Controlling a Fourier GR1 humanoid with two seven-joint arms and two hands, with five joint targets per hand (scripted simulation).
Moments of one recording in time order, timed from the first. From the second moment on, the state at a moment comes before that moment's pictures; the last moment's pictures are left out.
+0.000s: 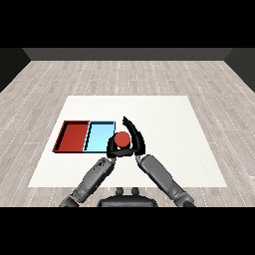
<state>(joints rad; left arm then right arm) -0.35 0.01 -0.54 -1.25 0.35 0.62 -0.45 -0.44 0.00 0.56 -1.48 -0.21 -0.55 -0.24</state>
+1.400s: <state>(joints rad) -0.38 0.21 -0.28 -1.35 0.27 0.57 -0.29 -0.02 -0.19 0.24 -1.87 -0.32 -0.25 -0.22</state>
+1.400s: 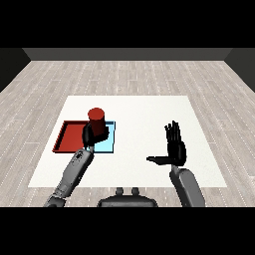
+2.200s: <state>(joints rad) -0.44 0.52 -0.14 -0.84 0.14 0.47 -0.13 0.06 -0.21 0.14 -1.78 -0.37 -0.18 -0.28</state>
